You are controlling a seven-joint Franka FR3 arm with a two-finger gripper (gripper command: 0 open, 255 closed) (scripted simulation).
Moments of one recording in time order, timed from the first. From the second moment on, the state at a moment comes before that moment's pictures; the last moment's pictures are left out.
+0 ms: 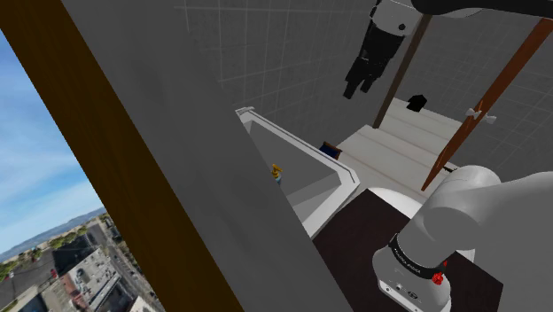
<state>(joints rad) 0.01 -0.79 -0.06 -2.36 0.00 1.71 -0.08</state>
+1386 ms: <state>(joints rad) 0.09 -0.28 -0.01 -2.52 0.10 2.31 -0.05</state>
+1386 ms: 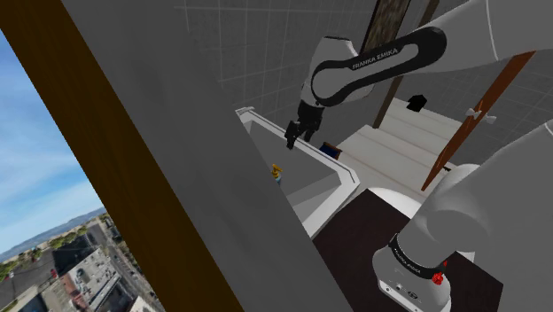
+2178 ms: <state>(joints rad) 0.12 0.10 0.01 -2.42 0.20 2.57 -0.08</state>
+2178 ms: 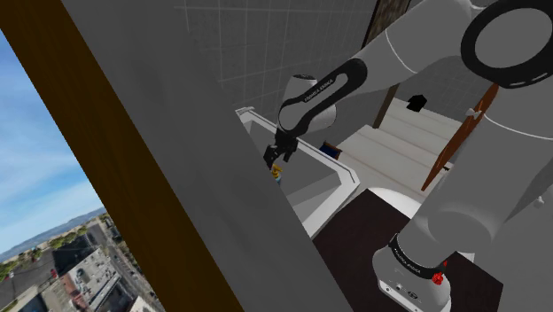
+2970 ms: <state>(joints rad) 0.12 0.17 0.02 -2.42 0.22 2.65 -0.10</state>
